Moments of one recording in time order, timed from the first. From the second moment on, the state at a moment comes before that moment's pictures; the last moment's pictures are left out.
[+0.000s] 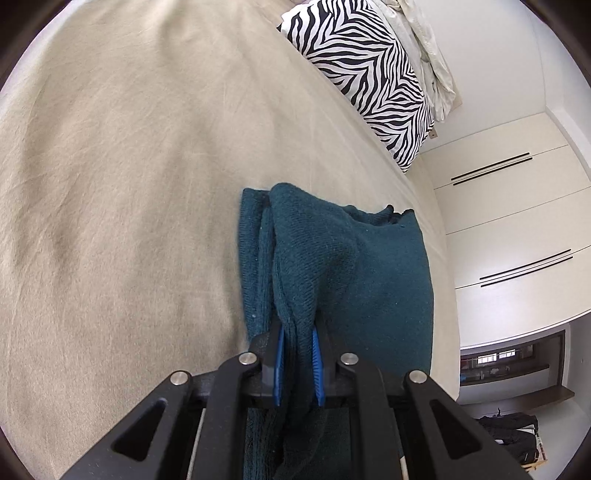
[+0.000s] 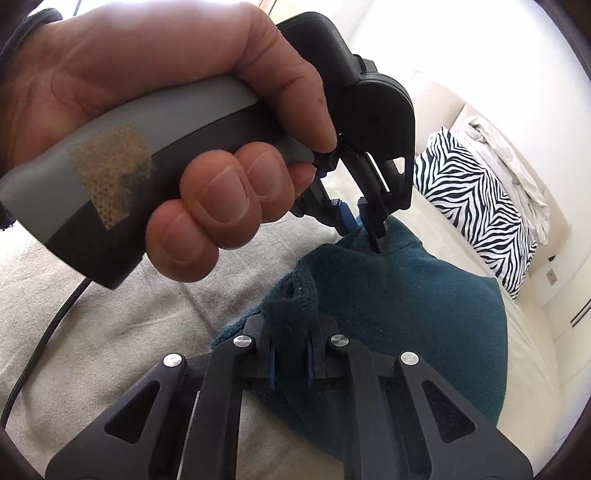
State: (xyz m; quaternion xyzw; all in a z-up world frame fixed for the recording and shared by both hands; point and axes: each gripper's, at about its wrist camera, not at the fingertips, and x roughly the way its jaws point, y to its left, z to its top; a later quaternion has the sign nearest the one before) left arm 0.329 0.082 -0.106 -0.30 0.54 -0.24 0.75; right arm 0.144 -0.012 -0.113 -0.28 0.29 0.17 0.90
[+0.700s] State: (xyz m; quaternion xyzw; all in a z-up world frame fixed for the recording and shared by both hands) left arm 0.252 0.013 -0.063 -0.05 0.49 -0.17 0.85; right arm 0.080 -0.272 -0.052 0.23 0.36 0.19 0.88
